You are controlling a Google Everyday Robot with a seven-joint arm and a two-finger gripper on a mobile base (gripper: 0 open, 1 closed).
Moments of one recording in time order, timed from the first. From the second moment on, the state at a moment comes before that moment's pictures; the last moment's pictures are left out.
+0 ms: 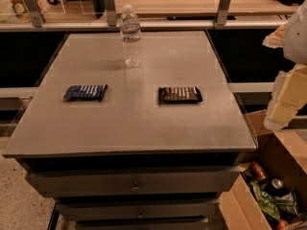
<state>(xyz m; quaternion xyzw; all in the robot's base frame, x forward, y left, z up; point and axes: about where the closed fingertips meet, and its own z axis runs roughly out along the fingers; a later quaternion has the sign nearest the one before) 0.438 -0.216 0.977 -0.60 0.78 -0.04 0.16</state>
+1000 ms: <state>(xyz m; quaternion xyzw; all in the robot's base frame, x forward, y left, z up) 0.416 -0.116 0.950 -0.63 0.76 -0.05 0.17</state>
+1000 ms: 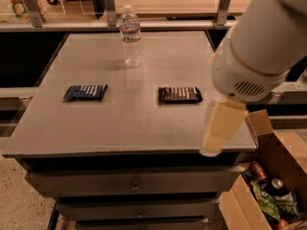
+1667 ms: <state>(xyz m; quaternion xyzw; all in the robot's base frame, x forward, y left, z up) 0.380 0.004 0.933 -0.66 0.72 -0.05 0.19</state>
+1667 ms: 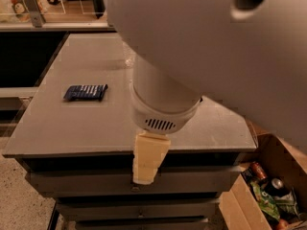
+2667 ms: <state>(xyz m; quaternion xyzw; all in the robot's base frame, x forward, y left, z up) 0.467 0.008 0.917 -0.65 0.75 -0.04 0.15</state>
